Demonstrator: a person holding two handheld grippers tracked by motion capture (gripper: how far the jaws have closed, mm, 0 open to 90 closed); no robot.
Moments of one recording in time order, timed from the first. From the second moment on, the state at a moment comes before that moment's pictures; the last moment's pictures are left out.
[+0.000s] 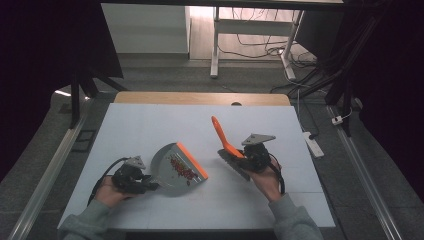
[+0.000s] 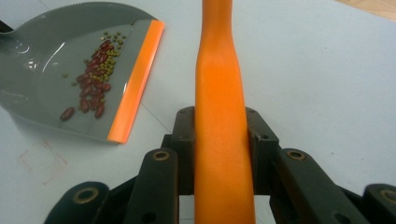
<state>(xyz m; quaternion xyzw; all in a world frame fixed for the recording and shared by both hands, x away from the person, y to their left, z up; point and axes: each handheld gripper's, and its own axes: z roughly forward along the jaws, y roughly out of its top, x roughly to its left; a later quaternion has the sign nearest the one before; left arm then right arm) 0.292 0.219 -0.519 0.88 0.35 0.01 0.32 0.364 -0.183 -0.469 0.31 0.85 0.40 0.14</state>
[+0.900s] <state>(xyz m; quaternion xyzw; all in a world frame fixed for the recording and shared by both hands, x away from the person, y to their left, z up) 0.277 0.229 -0.510 0.82 0.42 0.03 0.38 0.355 -0.225 -0.462 0.33 0.84 0.41 0.13</state>
